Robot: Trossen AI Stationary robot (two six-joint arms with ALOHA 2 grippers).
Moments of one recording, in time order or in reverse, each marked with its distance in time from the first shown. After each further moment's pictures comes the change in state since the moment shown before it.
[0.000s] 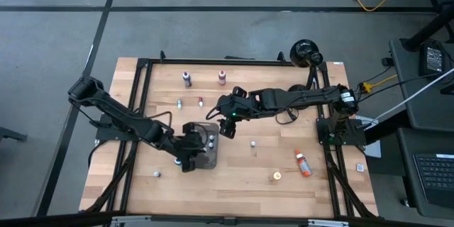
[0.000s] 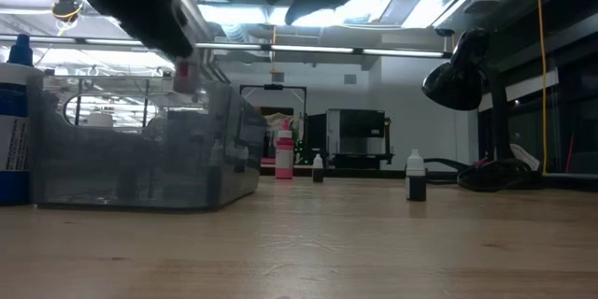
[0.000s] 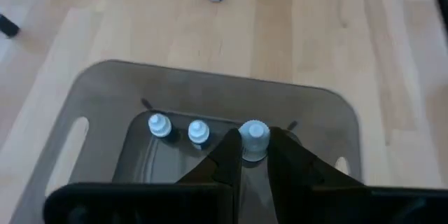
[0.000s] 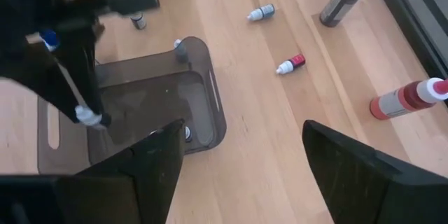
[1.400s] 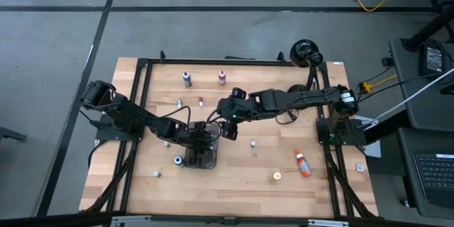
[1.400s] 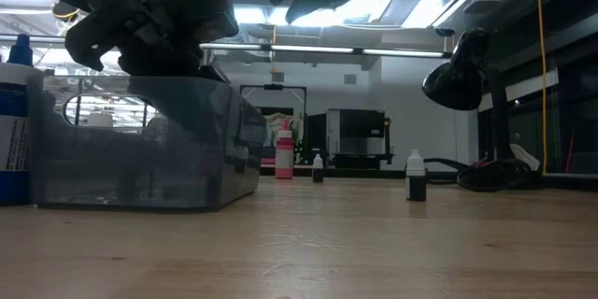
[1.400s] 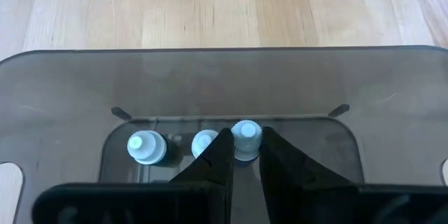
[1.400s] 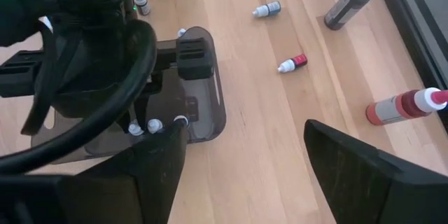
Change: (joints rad) left arm 0.165 0.172 -0.091 0.249 0.213 0.265; right arm 0.012 0.000 0.000 -0.017 0.007 -0.076
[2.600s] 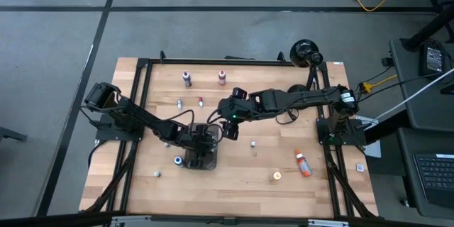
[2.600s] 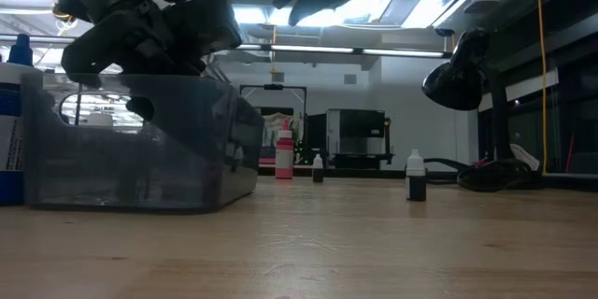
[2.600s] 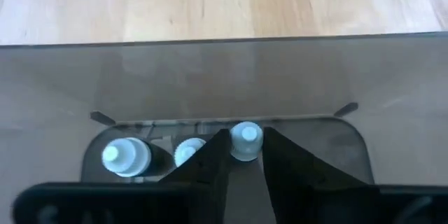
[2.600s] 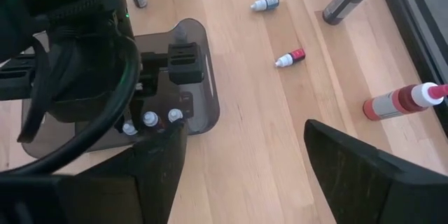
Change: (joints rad) left arm -0.013 0.064 0.002 0.051 0.005 -0.011; right arm -0.001 0.000 0.000 -0.022 0.003 -0.004
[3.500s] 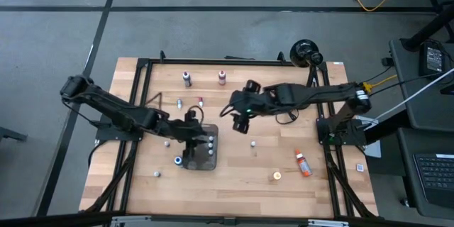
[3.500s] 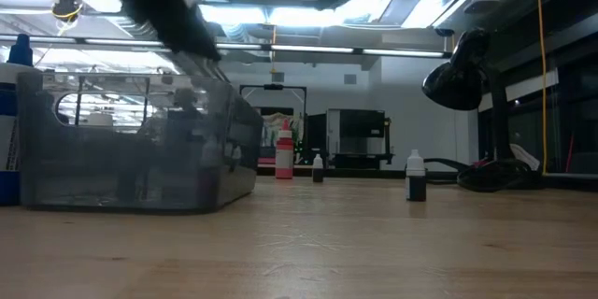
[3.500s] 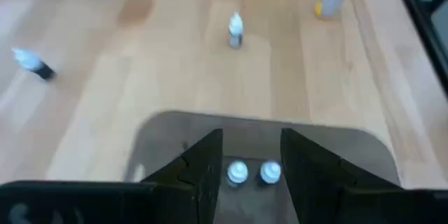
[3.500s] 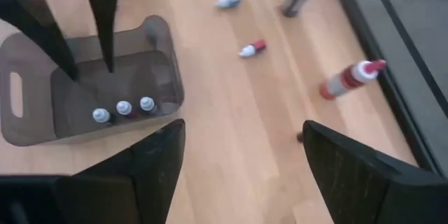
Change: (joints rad) left arm 0.003 -0.383 -0.001 -0.179 -0.117 -0.086; right arm 0.000 -0.143 -0.053 -0.089 0.075 0.054
